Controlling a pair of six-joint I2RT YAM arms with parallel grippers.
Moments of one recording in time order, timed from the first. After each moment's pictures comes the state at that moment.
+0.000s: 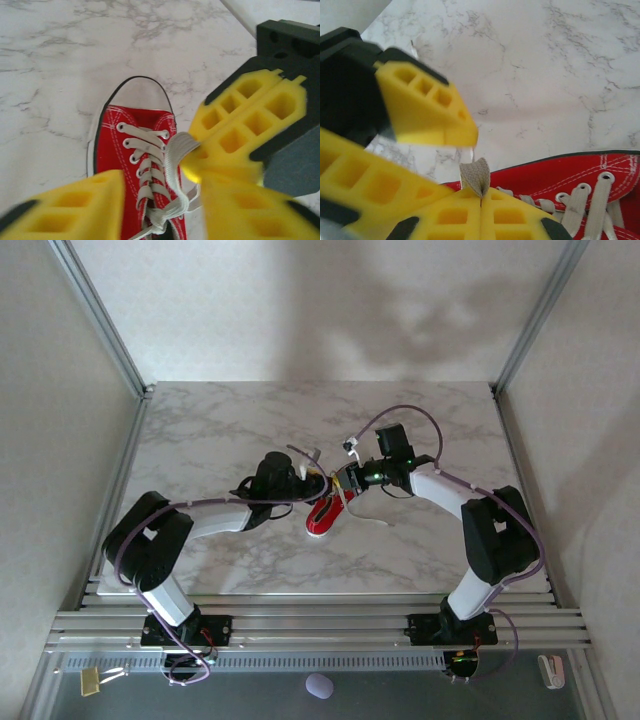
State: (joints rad) left arm -0.61 1.66 0.81 0.40 0.26 -0.38; right arm 0.44 1.67 1.04 -0.19 -0.68 -0.06
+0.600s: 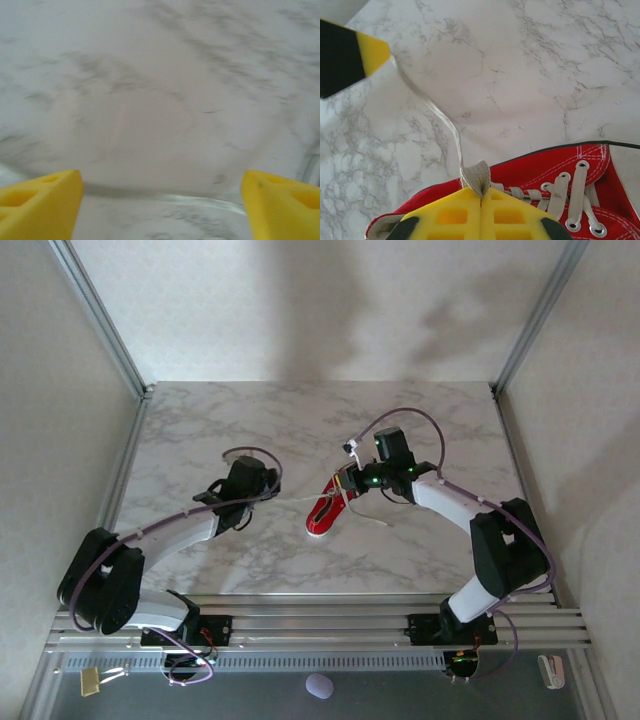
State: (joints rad) left arm -0.48 1.37 0.73 -0.15 -0.36 -0.69; right arm 0.50 1.58 0.98 -0.16 -0.52 -0.02
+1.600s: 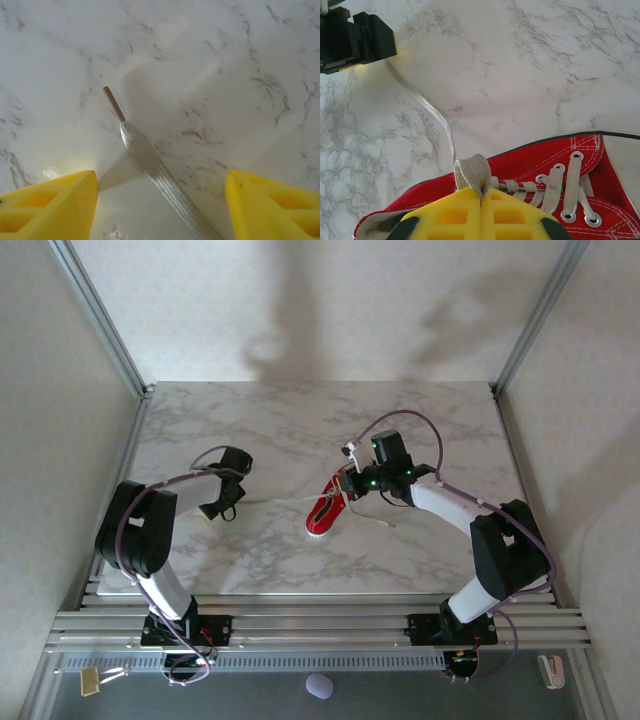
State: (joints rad) left arm -0.25 1.73 0.91 -0.48 -0.41 -1.05; right arm 0.51 1.57 0.97 -0.16 -0.46 -0.02
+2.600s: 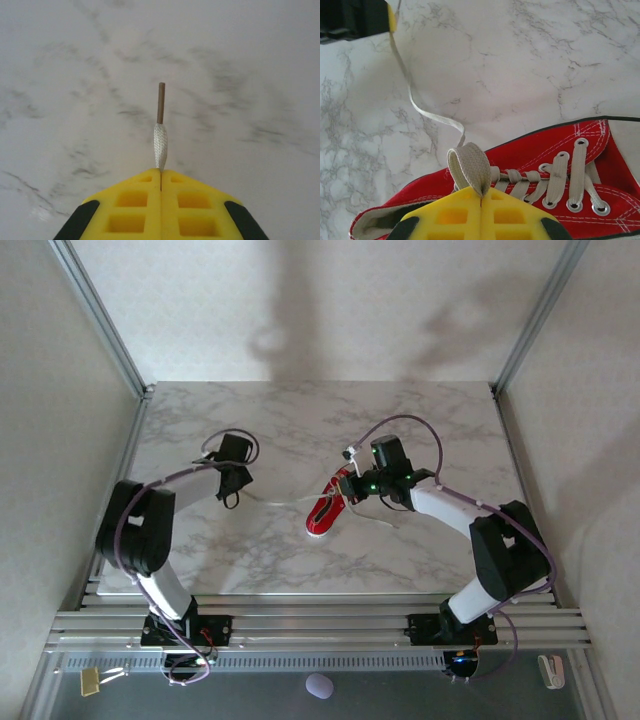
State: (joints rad) left arm -0.26 1.70 0.98 -0.33 -0.29 -0.78; right arm 0.52 1.56 0.92 -0.13 -0.44 0.03
